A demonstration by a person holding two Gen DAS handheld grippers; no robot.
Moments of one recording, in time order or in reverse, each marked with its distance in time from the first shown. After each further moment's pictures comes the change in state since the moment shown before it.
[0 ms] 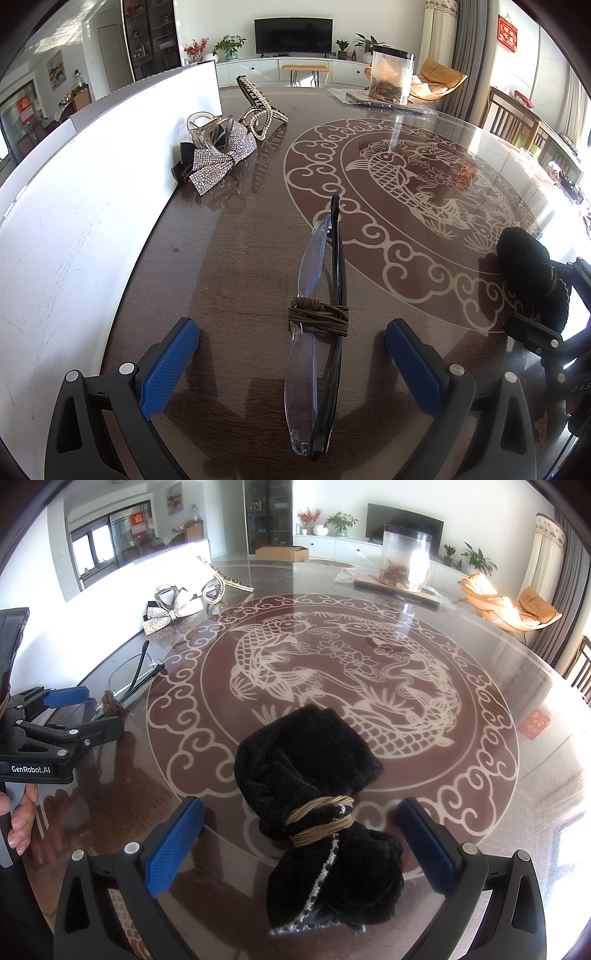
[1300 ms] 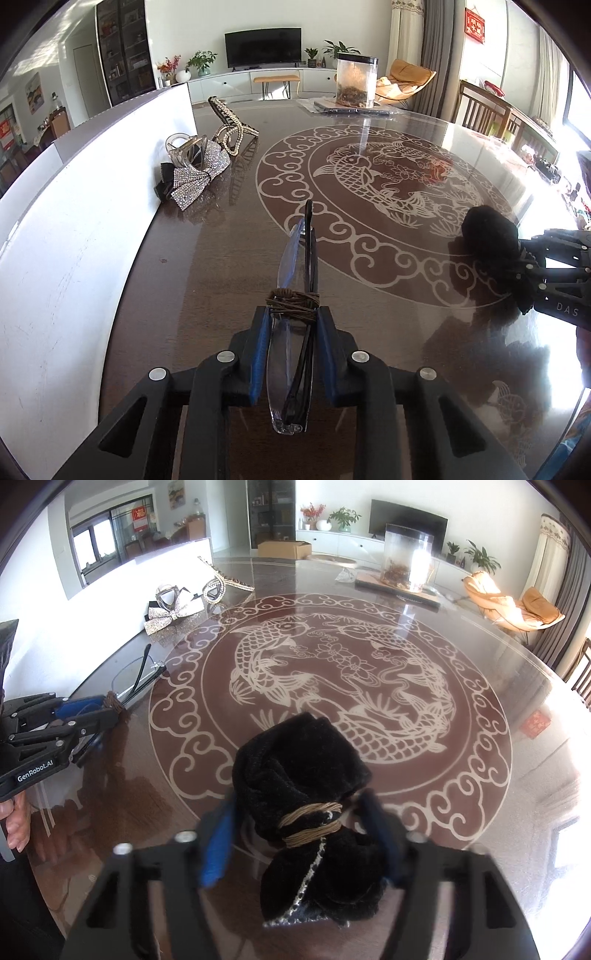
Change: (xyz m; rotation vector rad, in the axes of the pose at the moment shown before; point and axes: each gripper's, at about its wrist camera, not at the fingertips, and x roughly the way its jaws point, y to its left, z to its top) left arm -0.020 -0.004 -0.011 0.073 -0.045 -0.078; right arm -0.011 -0.003 0.009 -0.026 0.046 -0.025
